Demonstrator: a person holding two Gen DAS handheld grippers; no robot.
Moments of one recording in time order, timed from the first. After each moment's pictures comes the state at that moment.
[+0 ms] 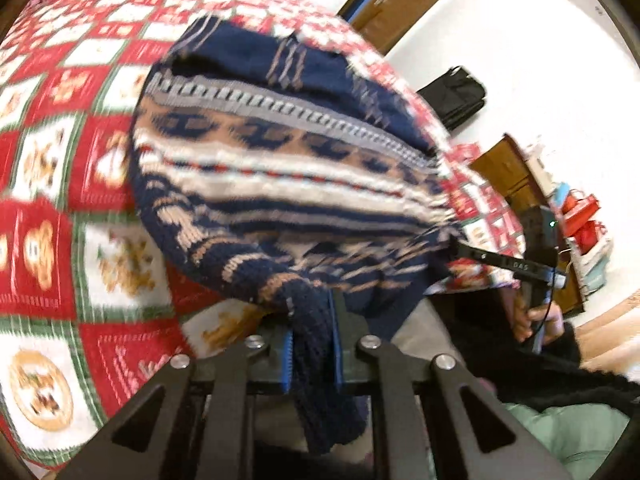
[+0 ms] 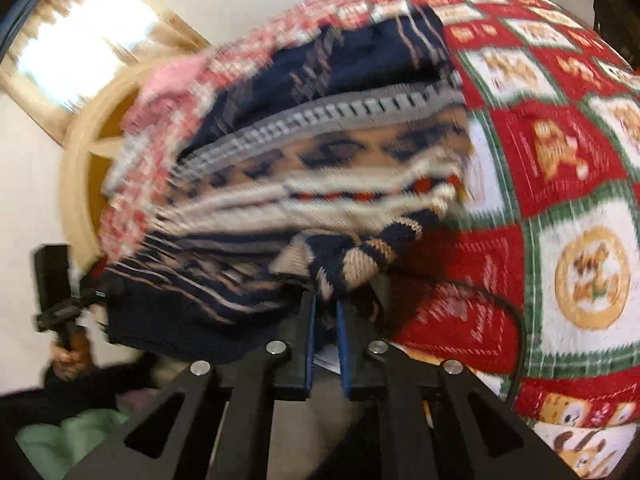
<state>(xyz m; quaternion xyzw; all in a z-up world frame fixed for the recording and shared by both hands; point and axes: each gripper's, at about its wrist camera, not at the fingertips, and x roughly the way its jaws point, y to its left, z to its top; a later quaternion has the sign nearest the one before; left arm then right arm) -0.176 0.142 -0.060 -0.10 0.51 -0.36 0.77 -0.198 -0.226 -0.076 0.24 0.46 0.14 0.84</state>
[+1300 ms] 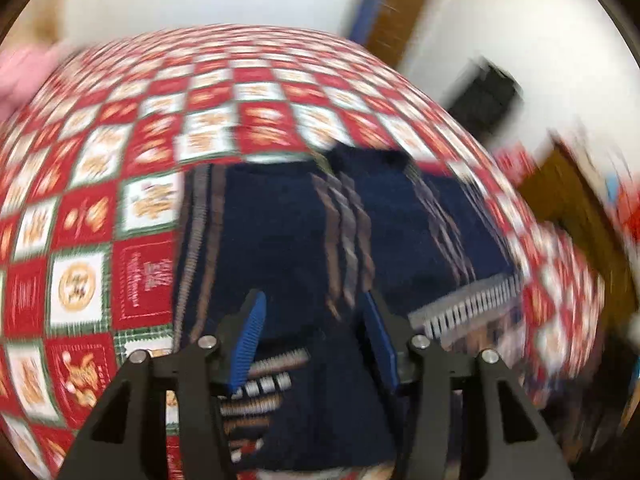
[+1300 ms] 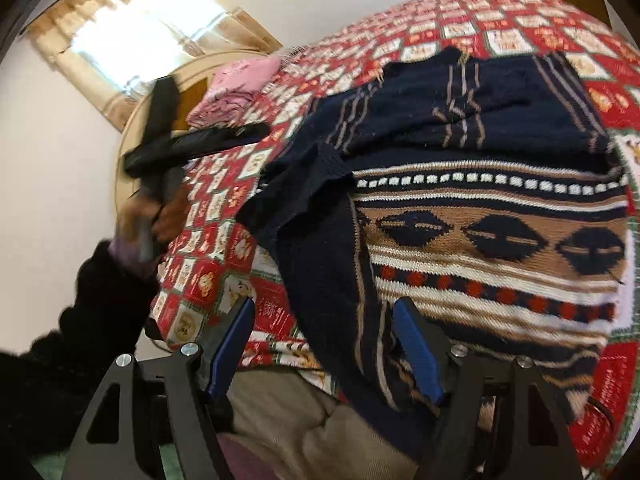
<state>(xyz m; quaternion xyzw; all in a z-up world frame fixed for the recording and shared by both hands) 0.006 0.064 -0.005 0.06 0.46 -0.33 0.82 -0.130 -0.140 -0.067 0.23 0.45 0.23 0.83</state>
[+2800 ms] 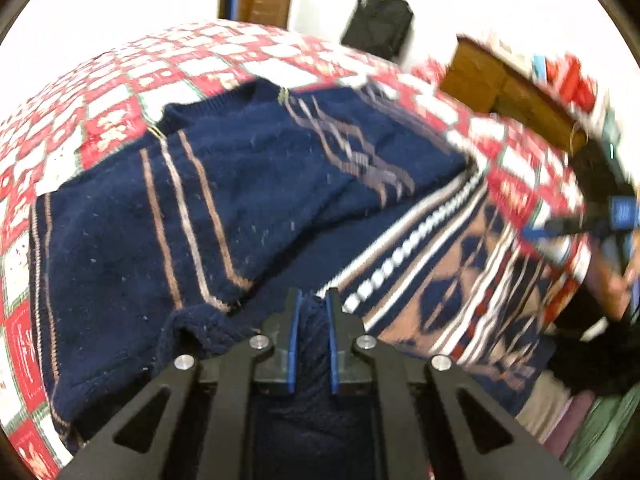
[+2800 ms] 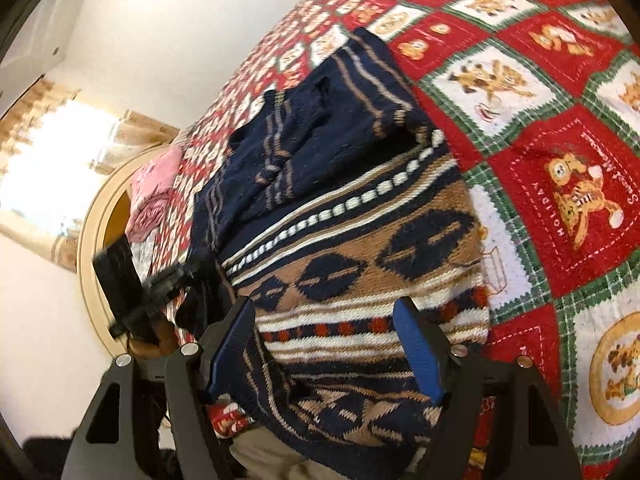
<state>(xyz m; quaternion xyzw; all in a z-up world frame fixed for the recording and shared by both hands) -0.033 -0.014 -0.056 0.13 0.44 -0.46 0.76 -0.145 -0.255 -0.087 0.38 0.43 0.07 0.82</state>
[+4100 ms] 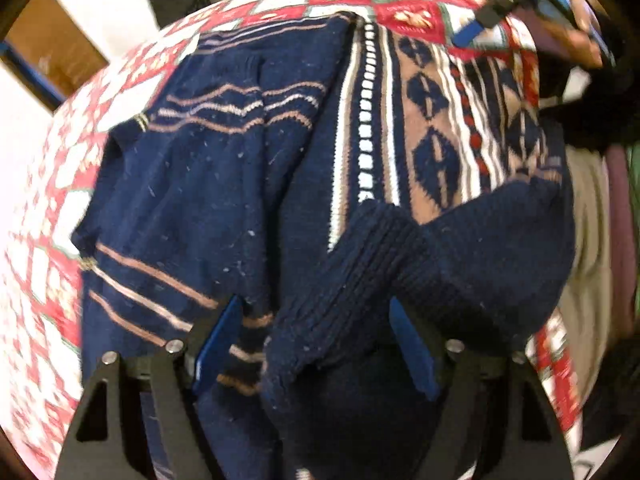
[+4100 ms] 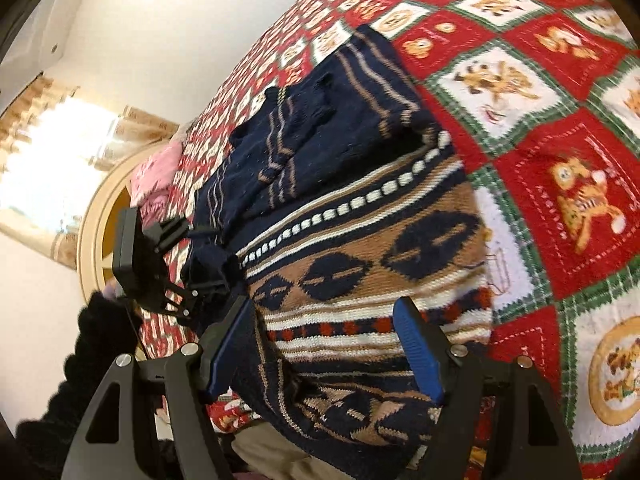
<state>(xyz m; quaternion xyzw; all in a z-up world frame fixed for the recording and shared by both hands) -0.021 -0.052 -0.075 0.47 0.34 -0.58 0.56 -0.141 -0.265 -0.088 0.40 0.44 0.05 0.80</state>
